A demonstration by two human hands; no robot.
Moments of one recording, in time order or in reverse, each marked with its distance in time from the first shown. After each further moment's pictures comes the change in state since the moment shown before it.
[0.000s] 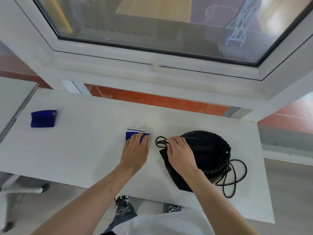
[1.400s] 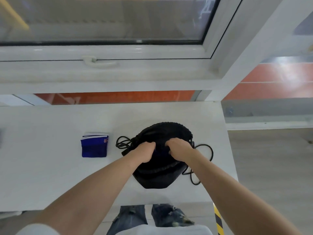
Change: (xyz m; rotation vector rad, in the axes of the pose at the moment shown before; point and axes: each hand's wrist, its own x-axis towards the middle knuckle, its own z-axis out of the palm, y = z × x) left_hand 0.097 0.184 0.076 -0.107 -0.812 0.166; right_hand -0.004 0.190 -0.039 -0.122 -0.682 0.205
